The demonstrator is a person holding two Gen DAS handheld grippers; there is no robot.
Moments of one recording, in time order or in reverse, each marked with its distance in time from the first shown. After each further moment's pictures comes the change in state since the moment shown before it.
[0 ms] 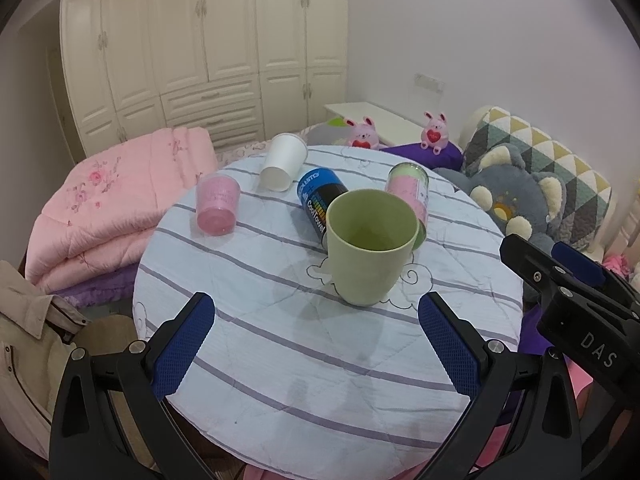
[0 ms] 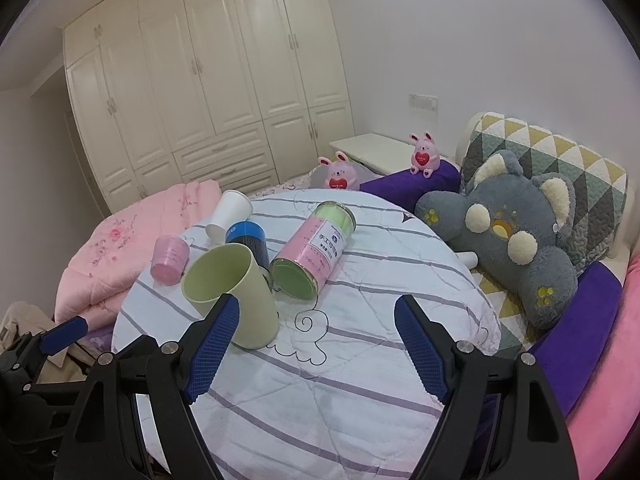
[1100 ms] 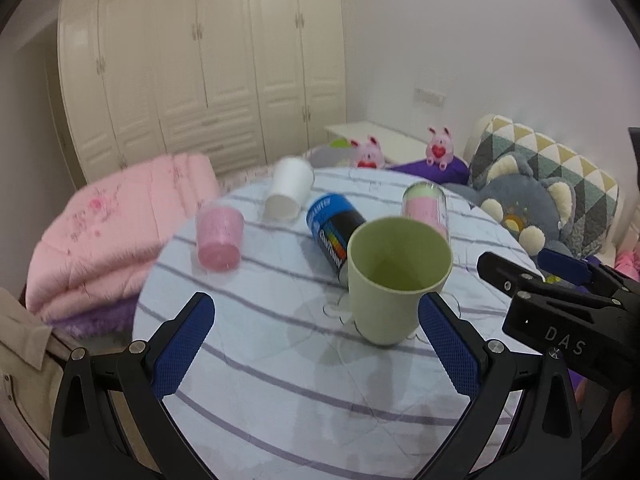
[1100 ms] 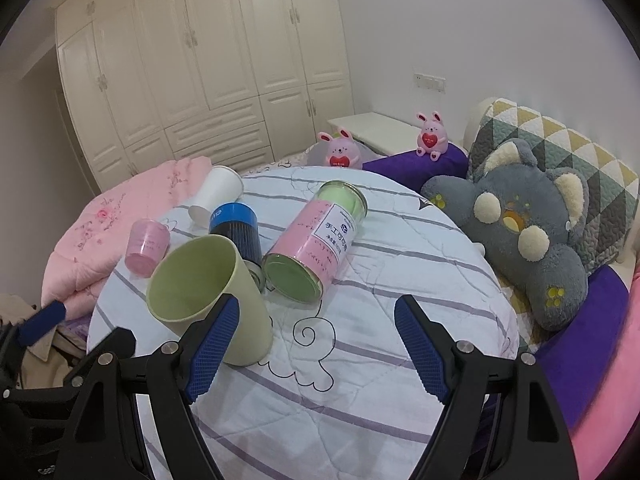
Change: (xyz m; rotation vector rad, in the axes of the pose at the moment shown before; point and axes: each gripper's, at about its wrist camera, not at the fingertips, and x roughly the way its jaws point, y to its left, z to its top) left arm 0.024 0.006 0.011 0.058 -0.114 0.020; right arm 0.054 0.011 0.008 -0.029 0.074 -0.024
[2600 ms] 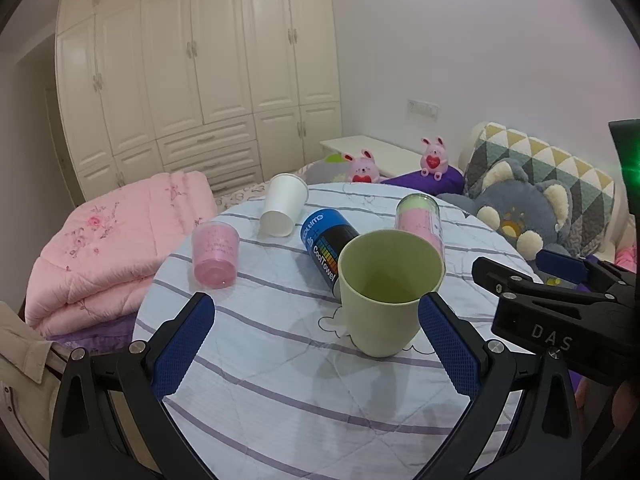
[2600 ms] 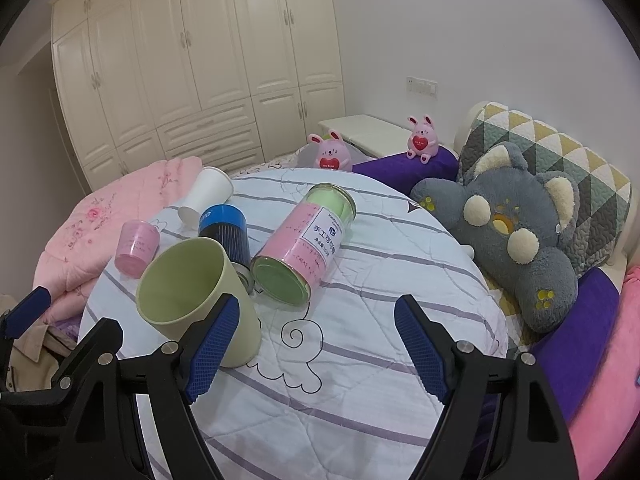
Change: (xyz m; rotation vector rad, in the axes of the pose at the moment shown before) left arm 0.000 -0.006 -0.002 0.022 -0.049 -0.008; right arm 0.000 0.000 0.002 -0.007 0.002 -0.045
